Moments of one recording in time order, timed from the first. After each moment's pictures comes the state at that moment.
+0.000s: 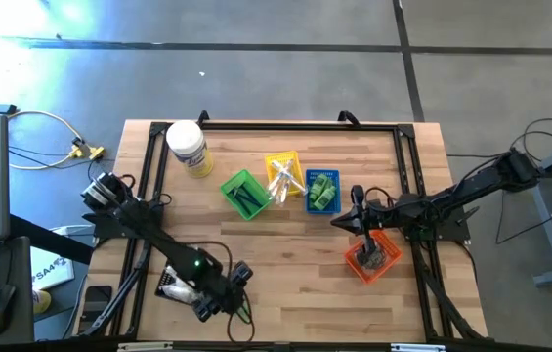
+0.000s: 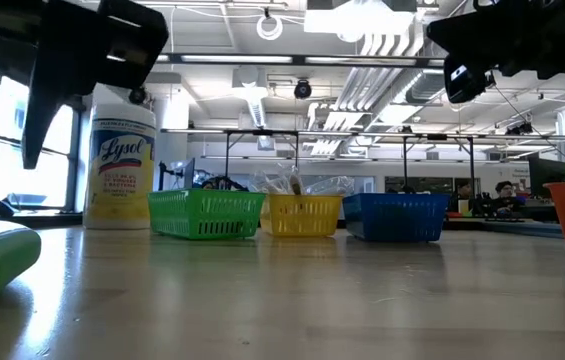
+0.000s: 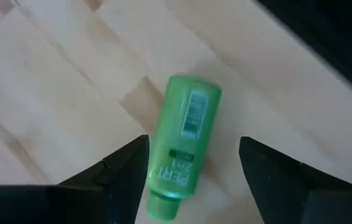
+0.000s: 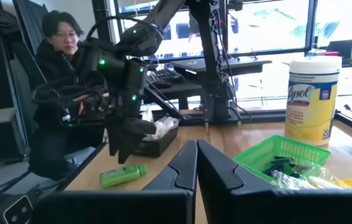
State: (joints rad) left arm -0.63 1.73 1.15 -0.47 -0.01 0.16; right arm 0.28 0.99 0.16 0.92 0.15 0.09
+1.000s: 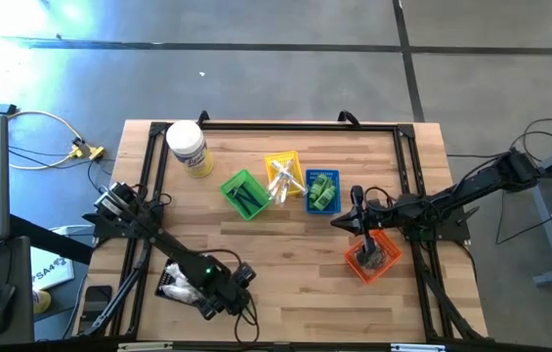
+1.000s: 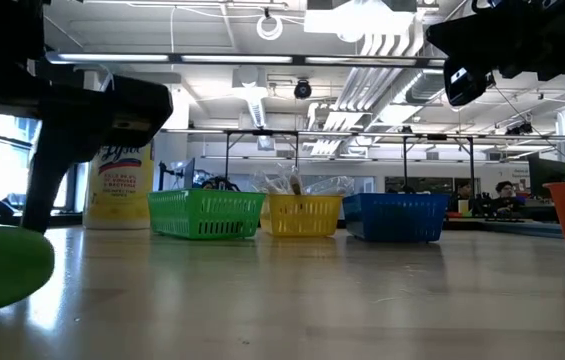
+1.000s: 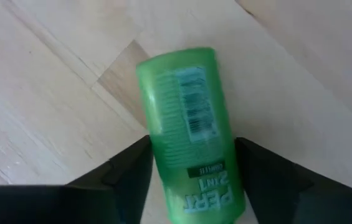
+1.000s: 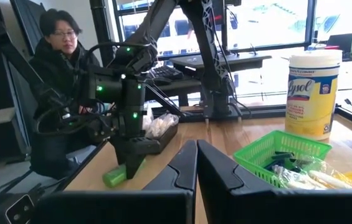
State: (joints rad) left arm -0.63 1.86 1.16 -0.45 -0.03 0.19; right arm 0.28 0.99 0.16 0.90 0.15 0.10
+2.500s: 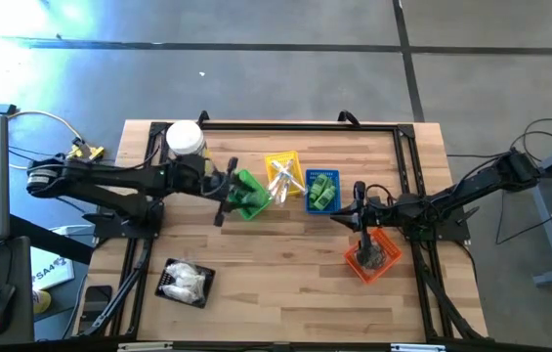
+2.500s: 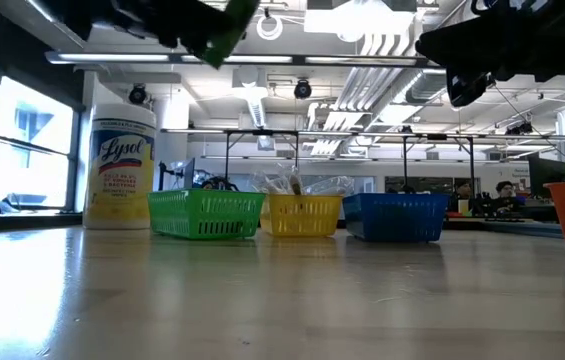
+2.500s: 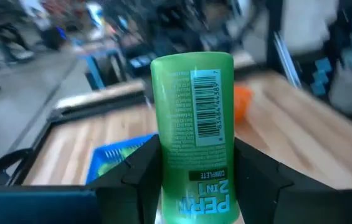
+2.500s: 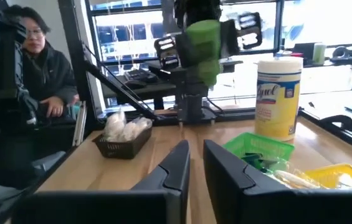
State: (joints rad) left arm 0.09 1.08 0.69 0.23 0.22 0.25; right arm 0.28 0.99 0.16 0.91 0.26 0.07
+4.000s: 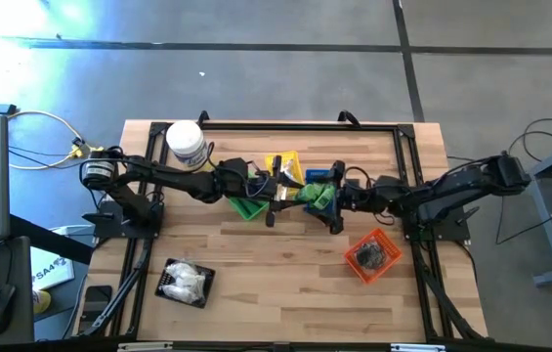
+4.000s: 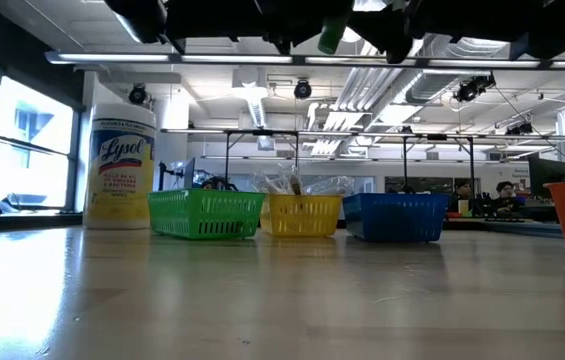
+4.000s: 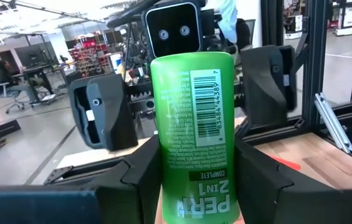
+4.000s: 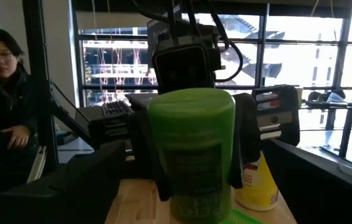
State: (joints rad) left arm 0.04 1.61 0.99 0.71 0.15 0.20; right arm 0.08 1.26 0.49 0.98 0.13 -0.03
